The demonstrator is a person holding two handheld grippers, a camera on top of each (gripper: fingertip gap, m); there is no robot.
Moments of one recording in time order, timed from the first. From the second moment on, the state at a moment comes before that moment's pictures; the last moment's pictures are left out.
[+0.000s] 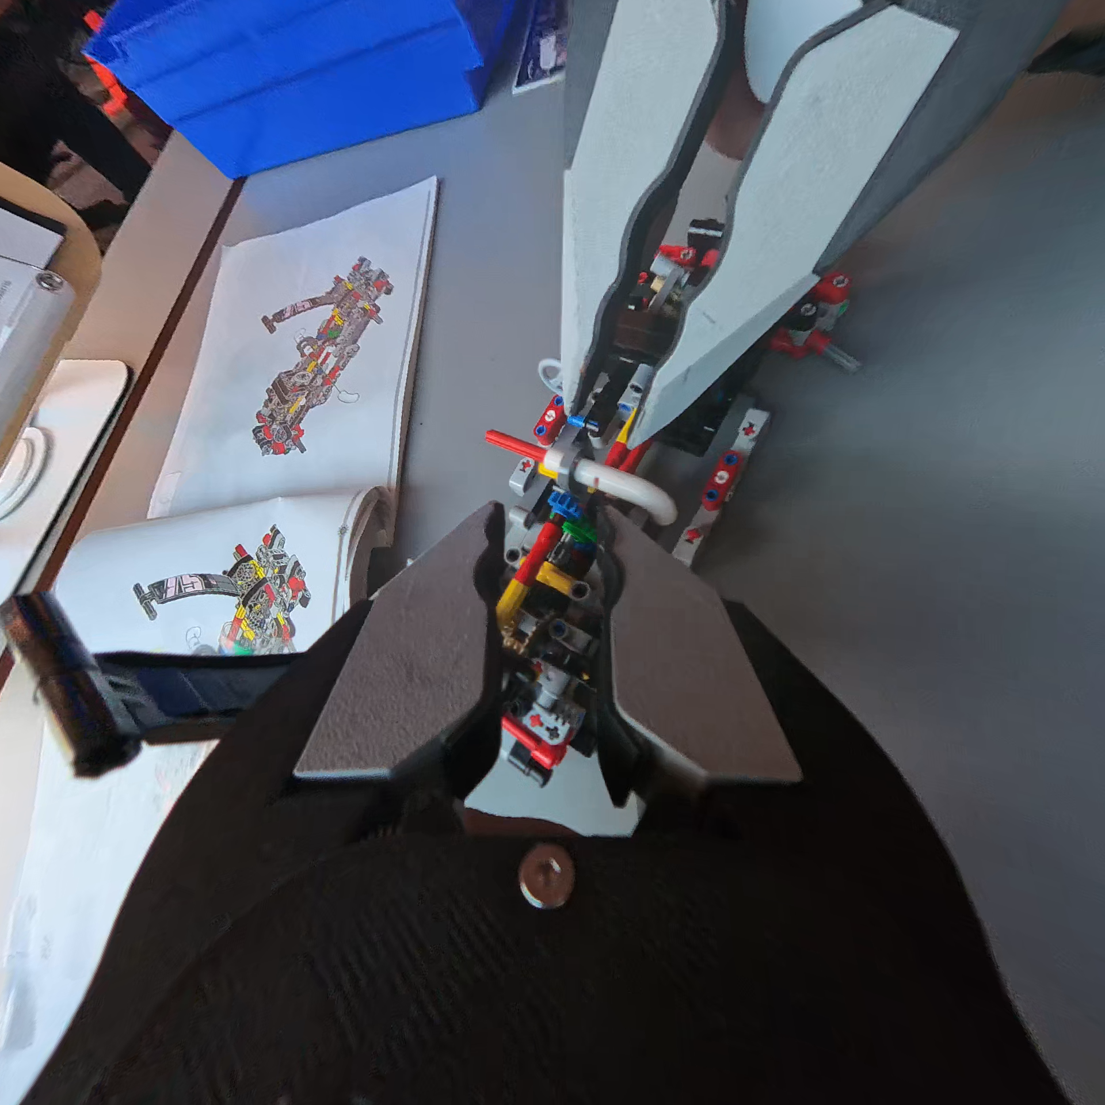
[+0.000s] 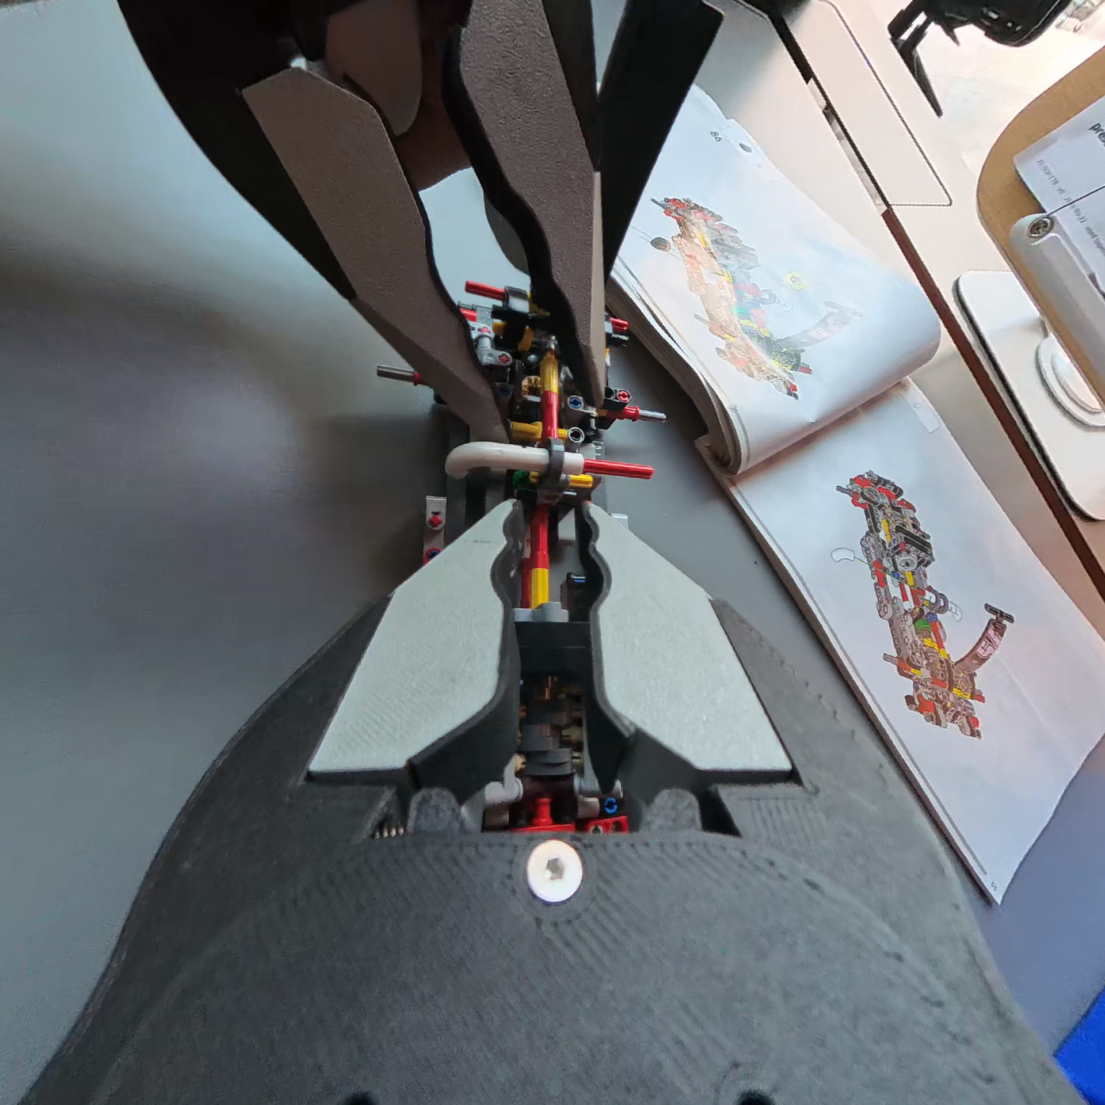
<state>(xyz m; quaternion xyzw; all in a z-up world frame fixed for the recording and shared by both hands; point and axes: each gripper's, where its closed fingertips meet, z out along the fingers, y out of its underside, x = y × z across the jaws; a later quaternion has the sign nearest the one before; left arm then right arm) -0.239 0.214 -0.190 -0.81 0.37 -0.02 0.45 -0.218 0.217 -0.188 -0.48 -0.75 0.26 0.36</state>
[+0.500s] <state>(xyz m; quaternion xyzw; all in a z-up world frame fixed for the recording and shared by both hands) -0.239 0.221 -0.208 -0.82 0.41 0.03 0.40 -0.222 0.224 -0.187 -0.47 -0.76 0.25 0.36</state>
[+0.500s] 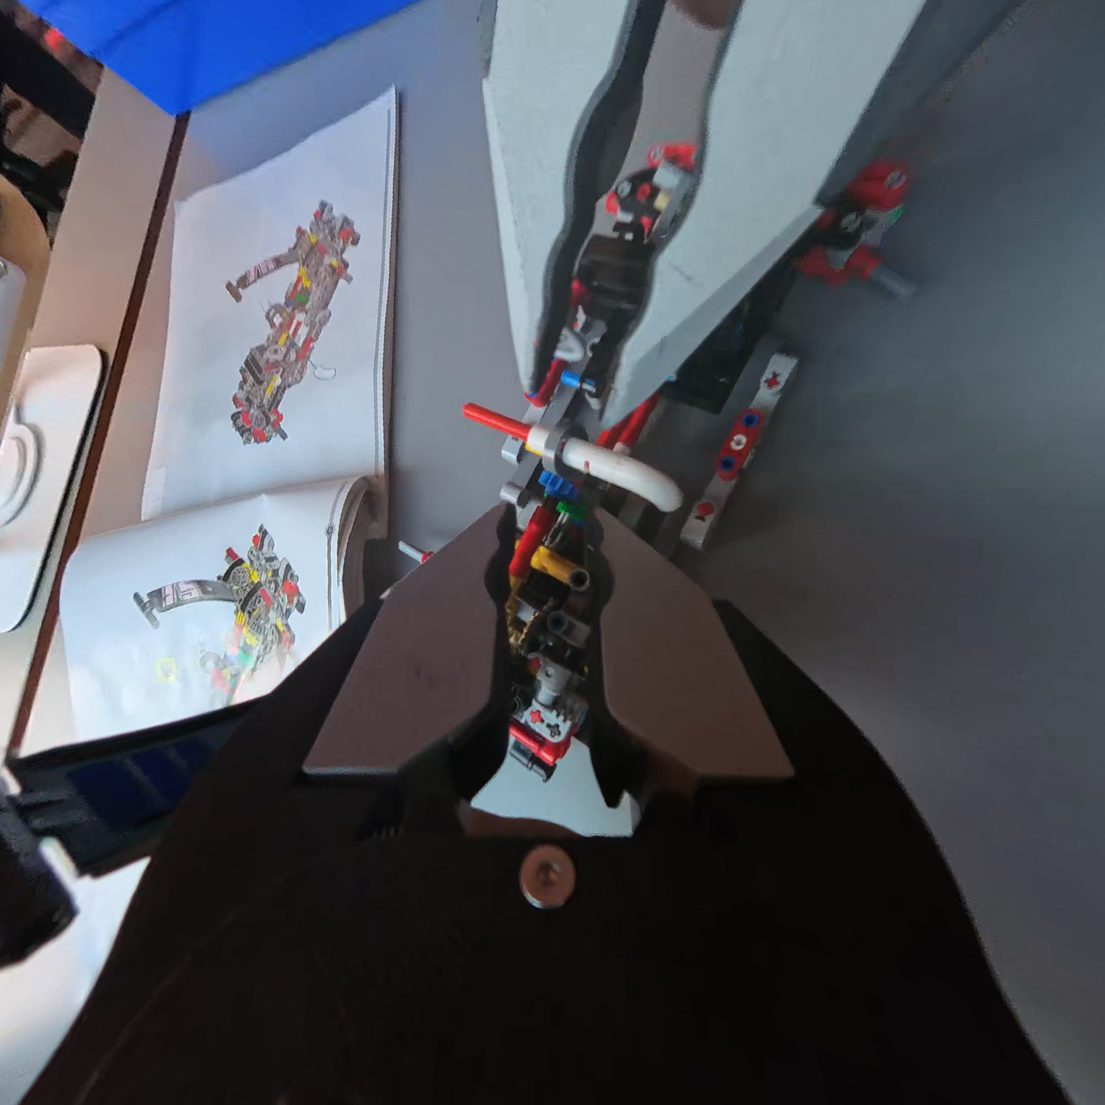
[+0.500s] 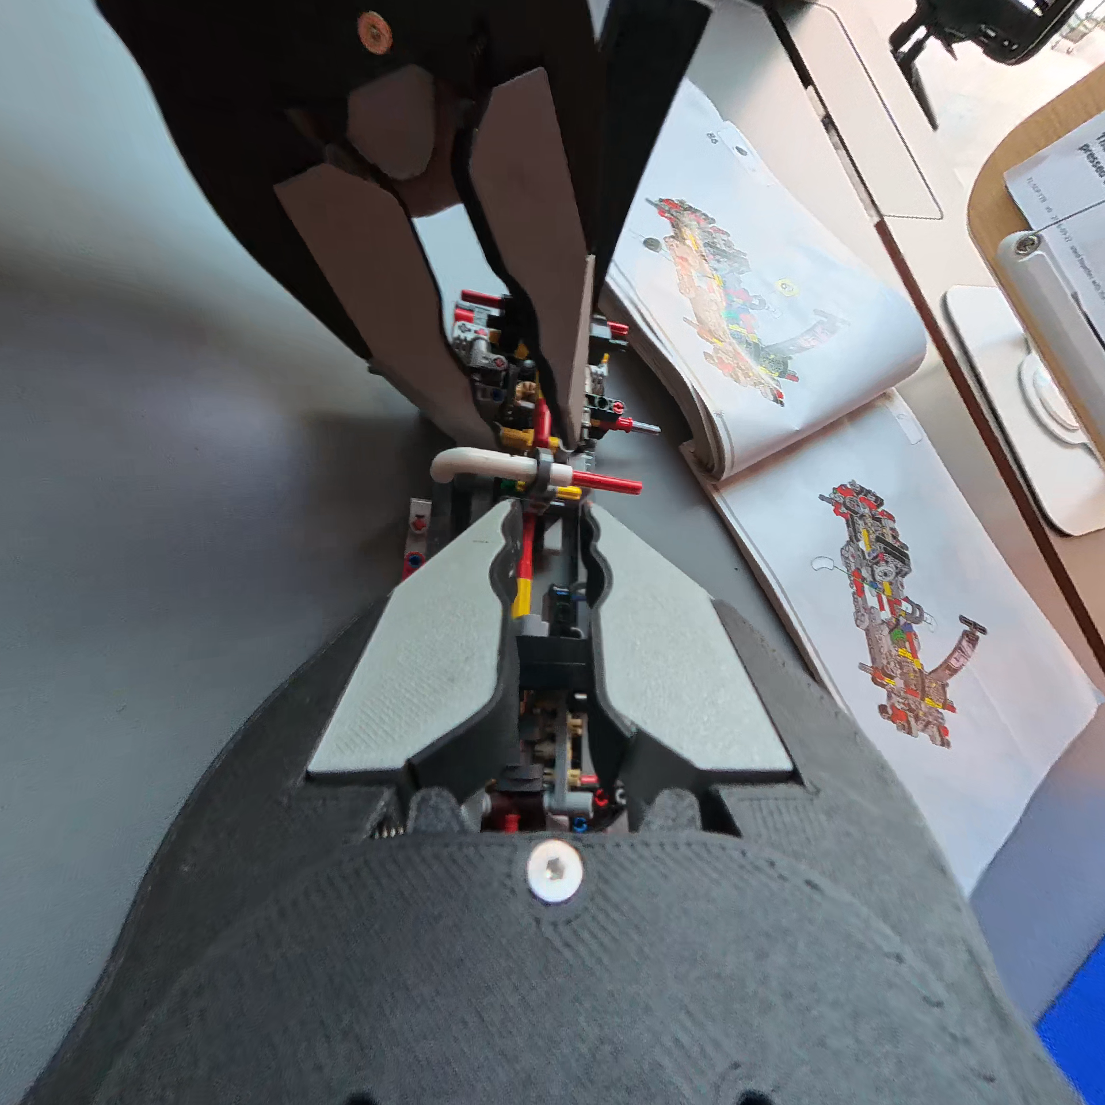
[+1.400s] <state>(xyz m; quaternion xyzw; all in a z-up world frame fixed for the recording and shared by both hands) -0.243 0.223 -0.216 -0.86 0.39 0.01 0.33 -0.224 0.222 -0.192 -0.46 -0.77 0.18 0.39</state>
